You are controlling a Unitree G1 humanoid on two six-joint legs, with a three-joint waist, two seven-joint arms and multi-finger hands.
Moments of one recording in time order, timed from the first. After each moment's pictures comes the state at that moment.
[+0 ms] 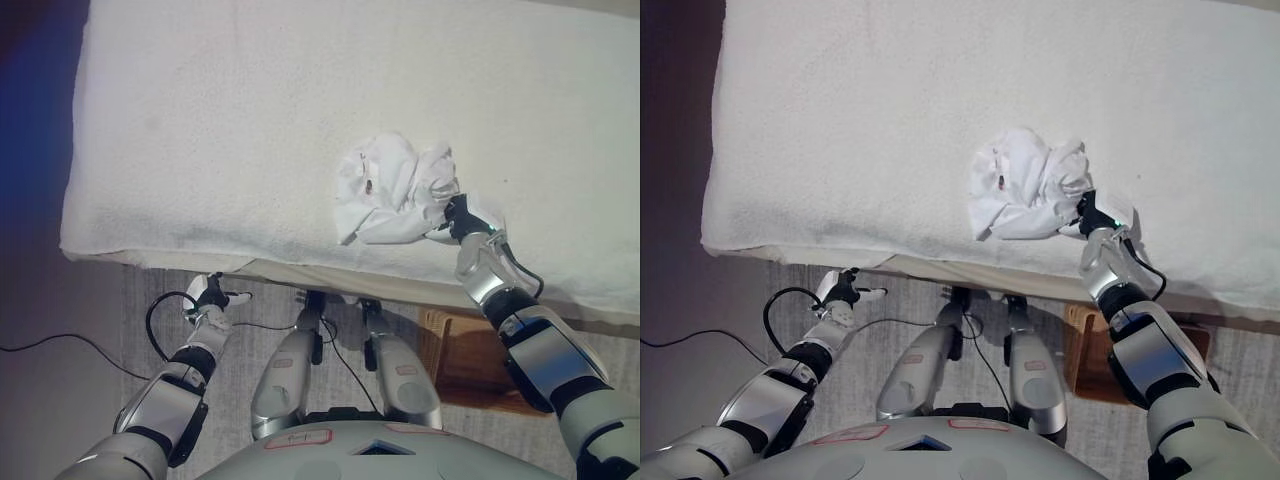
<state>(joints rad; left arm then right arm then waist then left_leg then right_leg) -0.33 0.30 -0.36 1.05 -0.02 0.19 0.39 -0.59 -0.44 0.55 0.97 -0.20 0.19 -0.38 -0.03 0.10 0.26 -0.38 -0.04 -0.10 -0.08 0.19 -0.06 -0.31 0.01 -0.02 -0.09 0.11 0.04</state>
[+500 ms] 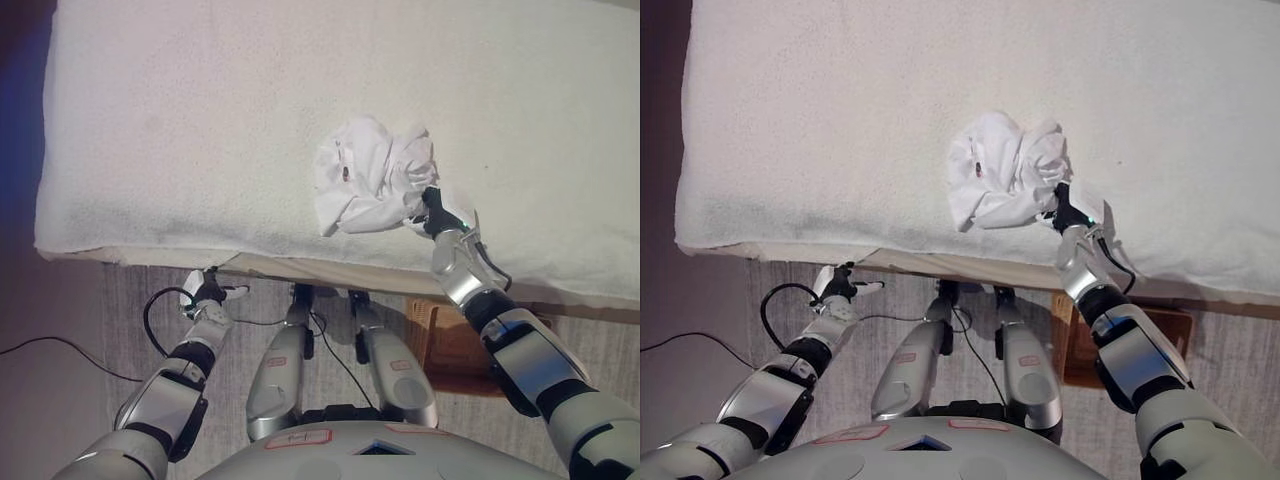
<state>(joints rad) -0.34 0.30 -0.33 1.05 -0.05 0.20 0.42 -0.59 -0.36 0.55 0.91 -0.18 0.19 -0.43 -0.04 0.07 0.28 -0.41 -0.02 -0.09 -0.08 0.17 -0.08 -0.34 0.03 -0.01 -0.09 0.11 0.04</state>
